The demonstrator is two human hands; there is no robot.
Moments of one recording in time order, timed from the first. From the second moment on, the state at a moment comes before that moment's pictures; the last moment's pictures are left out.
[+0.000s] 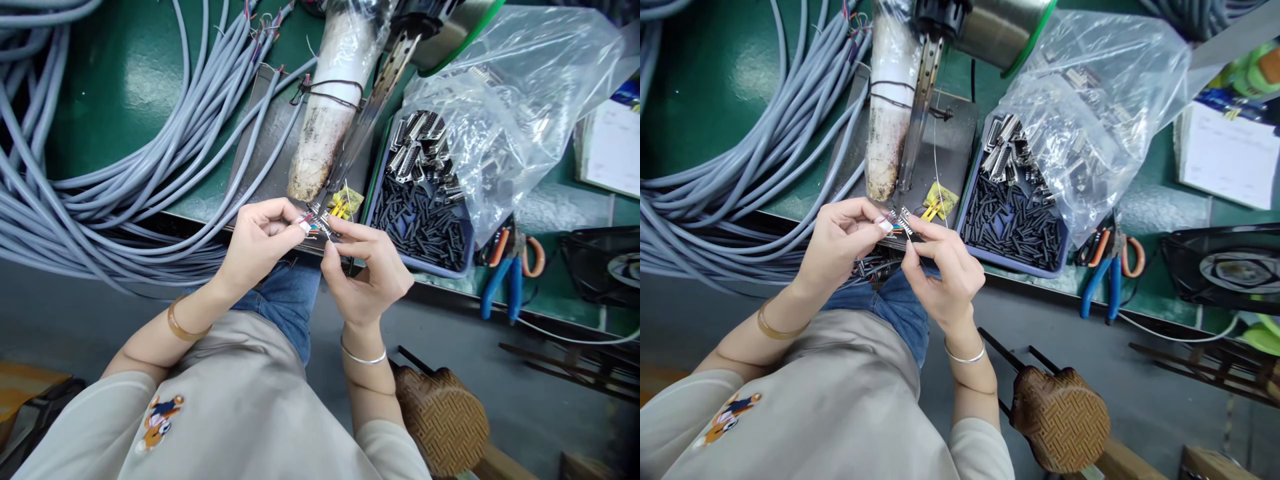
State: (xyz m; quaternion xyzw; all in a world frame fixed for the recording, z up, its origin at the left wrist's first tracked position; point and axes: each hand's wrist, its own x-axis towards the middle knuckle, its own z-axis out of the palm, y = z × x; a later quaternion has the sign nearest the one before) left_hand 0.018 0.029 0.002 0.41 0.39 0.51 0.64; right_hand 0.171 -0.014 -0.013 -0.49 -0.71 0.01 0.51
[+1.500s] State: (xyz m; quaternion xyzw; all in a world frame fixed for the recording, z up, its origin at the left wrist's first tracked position) left_hand 0.022 0.020 -0.005 0.49 0.43 0.52 0.55; right_hand 0.166 -0.014 -0.009 -0.53 -0.69 0.02 0.50
